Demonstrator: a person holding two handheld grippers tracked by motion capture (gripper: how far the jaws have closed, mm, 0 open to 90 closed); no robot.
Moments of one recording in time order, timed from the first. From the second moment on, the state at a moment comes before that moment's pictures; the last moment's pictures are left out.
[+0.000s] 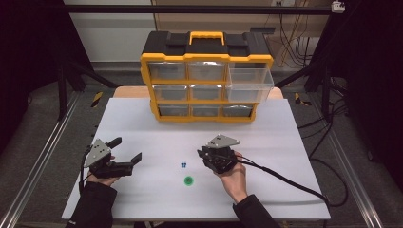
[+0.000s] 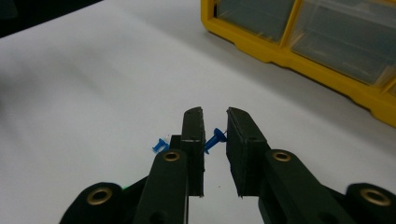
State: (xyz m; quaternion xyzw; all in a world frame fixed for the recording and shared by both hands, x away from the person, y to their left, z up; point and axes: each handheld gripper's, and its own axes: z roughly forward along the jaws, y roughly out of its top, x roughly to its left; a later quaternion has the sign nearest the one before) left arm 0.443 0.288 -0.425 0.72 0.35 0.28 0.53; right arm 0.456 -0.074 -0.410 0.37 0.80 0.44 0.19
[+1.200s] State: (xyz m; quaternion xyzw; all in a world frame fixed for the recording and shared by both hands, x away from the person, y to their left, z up) left arm 0.443 0.287 -0.425 0.72 0.35 0.28 0.53; right arm 0.446 -0.157 -0.306 0.36 0.75 0.50 0.24
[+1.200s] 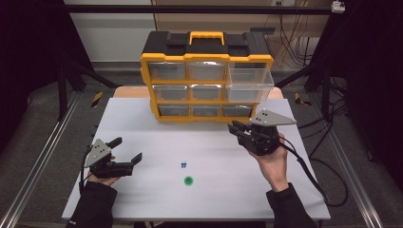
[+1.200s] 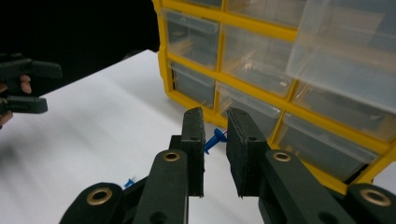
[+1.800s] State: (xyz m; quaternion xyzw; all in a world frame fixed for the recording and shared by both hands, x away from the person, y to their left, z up) left arm 0.443 0.287 -0.425 0.72 0.35 0.28 0.53; right arm 0.449 -0.172 -0.257 0.36 0.73 0.51 0.27
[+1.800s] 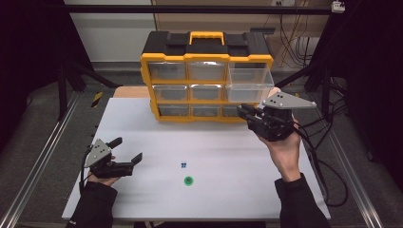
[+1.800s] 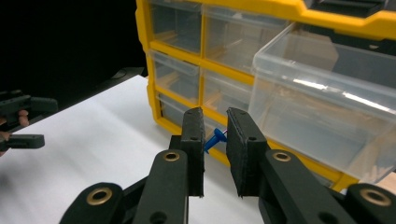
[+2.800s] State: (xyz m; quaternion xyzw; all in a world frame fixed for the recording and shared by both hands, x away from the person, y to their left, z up) left arm 0.443 0.287 -0.426 0.72 0.35 0.28 0.53; right arm 0.496 -0.184 -0.205 0.40 0.70 0.50 0.32
